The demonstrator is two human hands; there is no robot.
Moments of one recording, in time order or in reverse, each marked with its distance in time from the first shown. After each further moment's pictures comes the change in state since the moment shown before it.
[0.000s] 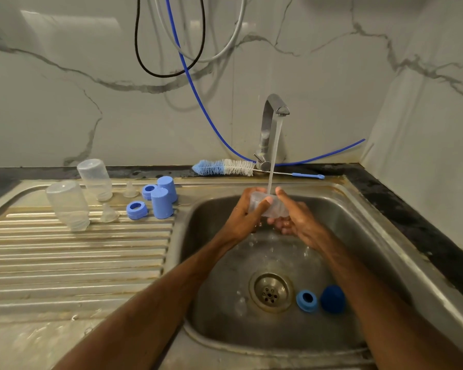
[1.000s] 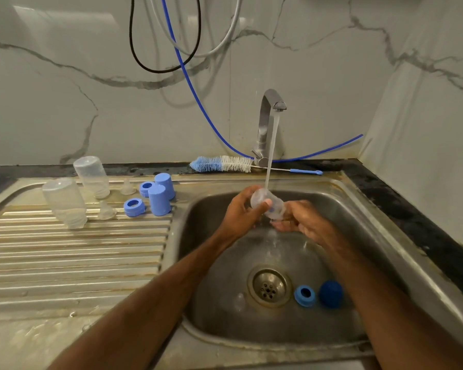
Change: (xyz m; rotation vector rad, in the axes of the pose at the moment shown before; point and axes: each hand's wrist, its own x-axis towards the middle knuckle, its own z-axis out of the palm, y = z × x) left_hand 0.005 -0.012 0.001 0.008 0.058 0.023; right_hand 0.006 0.002 -0.016 0.000 0.051 0.150
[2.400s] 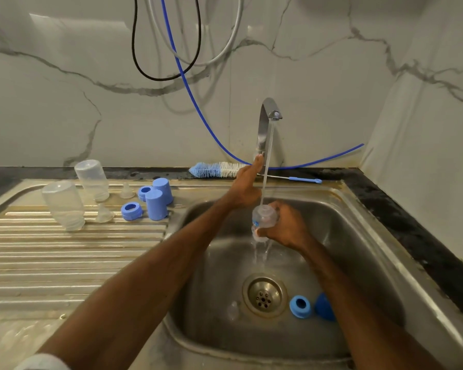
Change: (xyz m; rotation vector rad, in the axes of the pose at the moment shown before) left_hand 0.067 0.058 -0.009 0.657 -0.127 -0.044; right_hand 0.001 0.006 0.019 -0.619 0.059 -0.408
